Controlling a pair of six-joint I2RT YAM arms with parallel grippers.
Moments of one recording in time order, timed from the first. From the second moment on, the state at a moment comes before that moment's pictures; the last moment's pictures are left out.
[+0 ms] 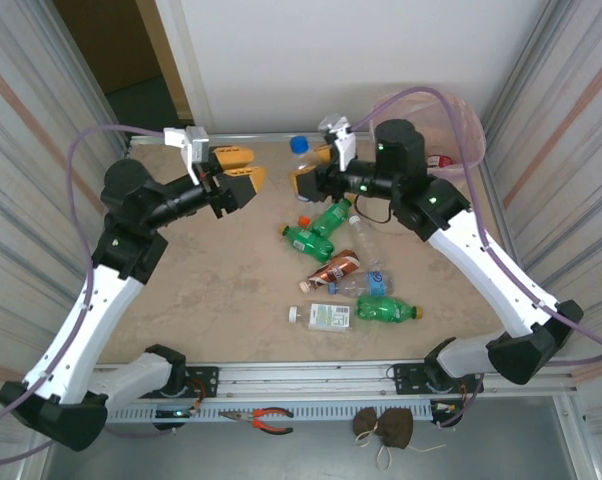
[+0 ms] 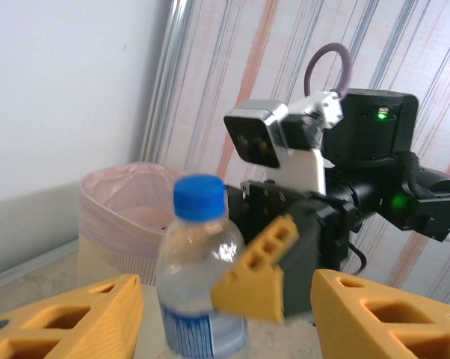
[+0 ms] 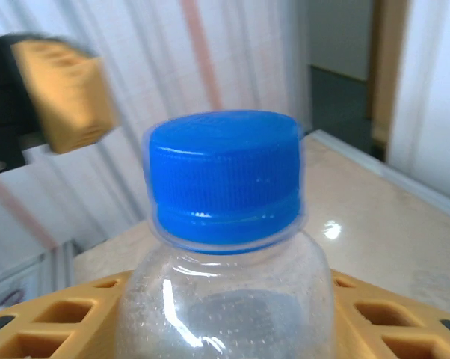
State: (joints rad) left arm -0.40 1.00 1.19 0.00 0.69 -0.36; right arm 0.61 1.35 1.54 -0.41 -0.47 0.13
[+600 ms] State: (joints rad) left arm -0.40 0.98 1.14 -0.01 0.64 -0.36; right arm 0.06 1.41 1.61 -0.32 -0.16 0.59
